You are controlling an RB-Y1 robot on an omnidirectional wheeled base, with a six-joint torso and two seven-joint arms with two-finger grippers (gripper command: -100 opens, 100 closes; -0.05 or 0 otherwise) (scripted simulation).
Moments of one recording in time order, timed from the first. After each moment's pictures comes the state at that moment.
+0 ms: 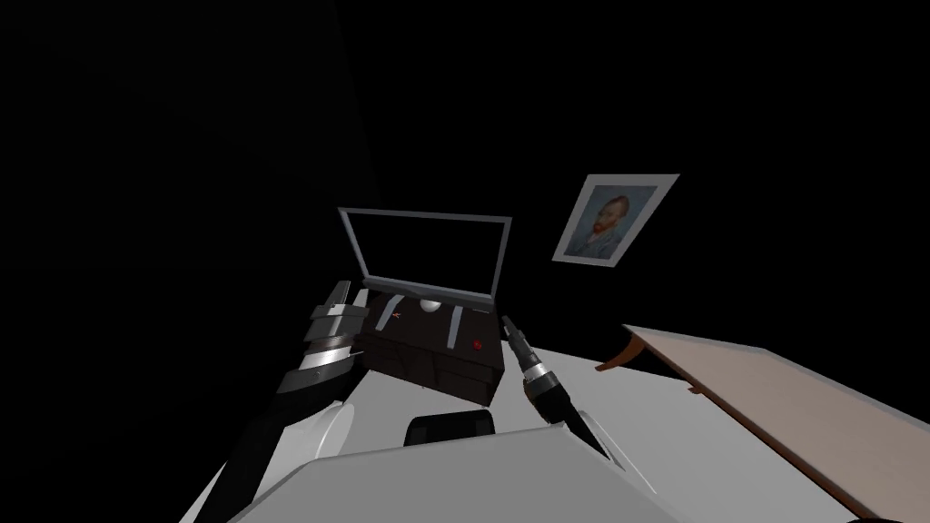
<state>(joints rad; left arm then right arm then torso) 0.54 0.03 -0.02 -2.33 0.11 -0.39 -0.05 0.60 -0.38 0.20 -2.06 -0.03 -0.31 0.18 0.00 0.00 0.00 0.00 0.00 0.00</state>
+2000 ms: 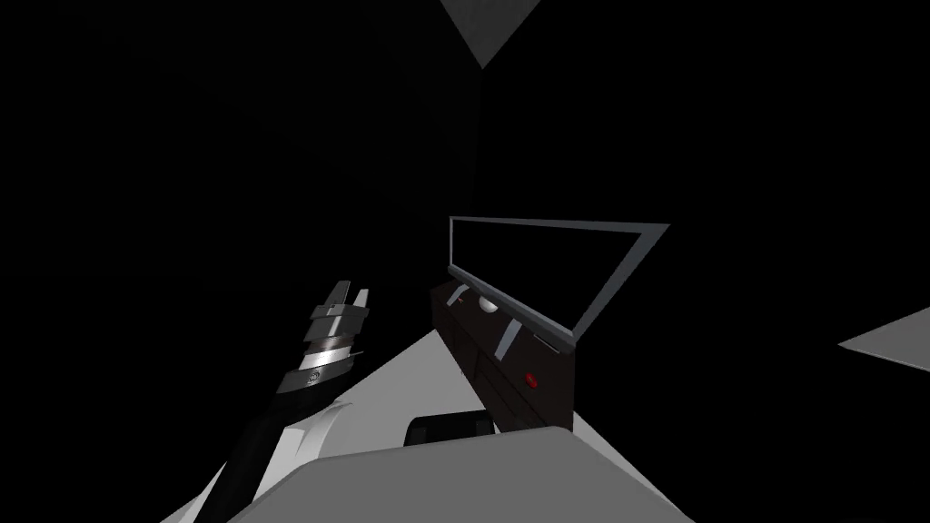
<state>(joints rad) 0.54 0.03 -0.02 -2.33 0.11 -0.39 -0.05 0.66 -0.93 0.56 -1.77 -0.05 -0.04 0.31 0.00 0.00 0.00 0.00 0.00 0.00</state>
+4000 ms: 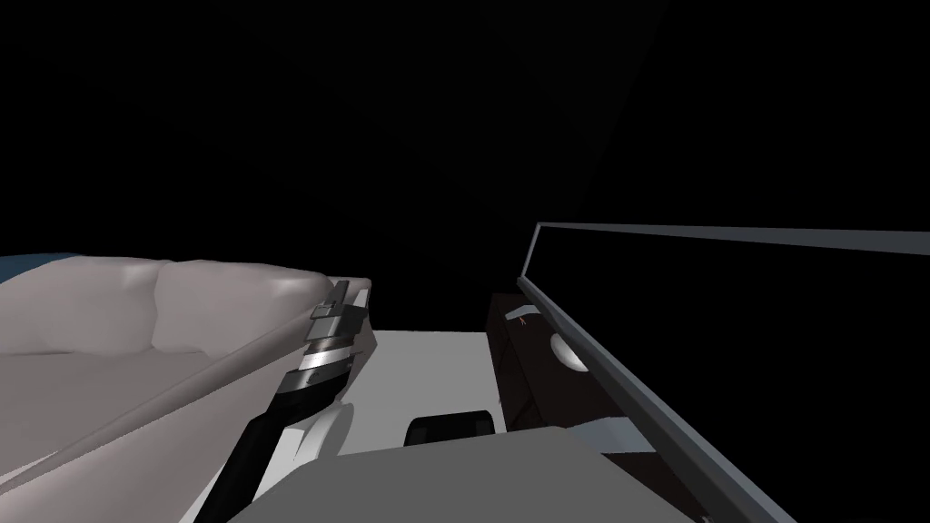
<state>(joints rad) 0.54 0.03 -0.02 -2.33 0.11 -0.39 -0.05 0.63 -1.27 0.87 -1.63 -0.17 0.28 0.53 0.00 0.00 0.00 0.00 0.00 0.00</state>
